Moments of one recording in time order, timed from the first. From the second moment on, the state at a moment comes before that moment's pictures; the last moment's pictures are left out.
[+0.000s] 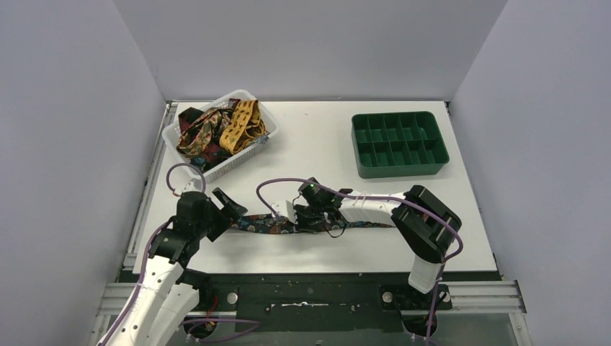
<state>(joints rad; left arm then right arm) -0.26 0.62 0.51 -0.62 0.04 -0.94 0.90 1.78 0.97 -0.16 -0.49 -0.70</state>
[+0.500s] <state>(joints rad) -0.26 0.60 0.51 -0.62 0.05 -0.94 0.84 1.67 0.96 -0.05 -0.48 -0.65</state>
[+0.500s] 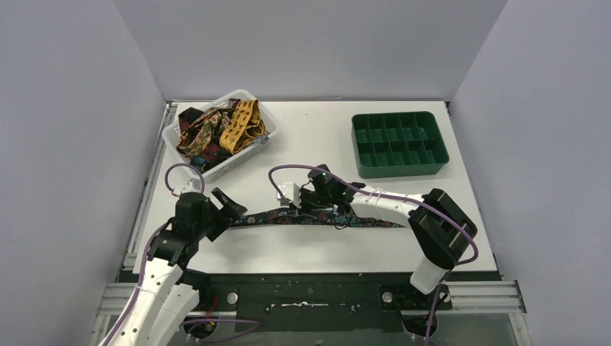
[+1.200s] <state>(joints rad) -0.25 0.63 0.45 -0.60 0.00 -0.98 0.72 1.60 0.91 -0.04 -0.42 -0.45</state>
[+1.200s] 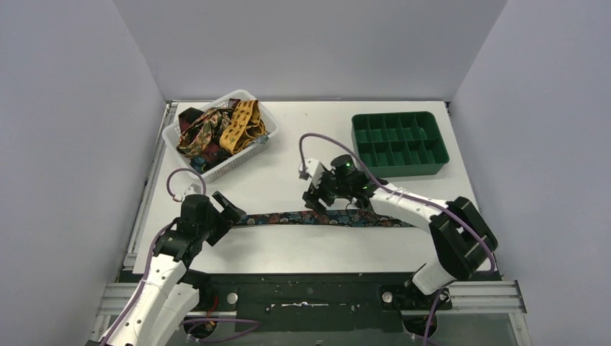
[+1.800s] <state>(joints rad) -0.23 0.70 0.45 -0.50 0.07 -0.95 0.52 1.26 0.58 -0.02 -0.33 -0.01</state>
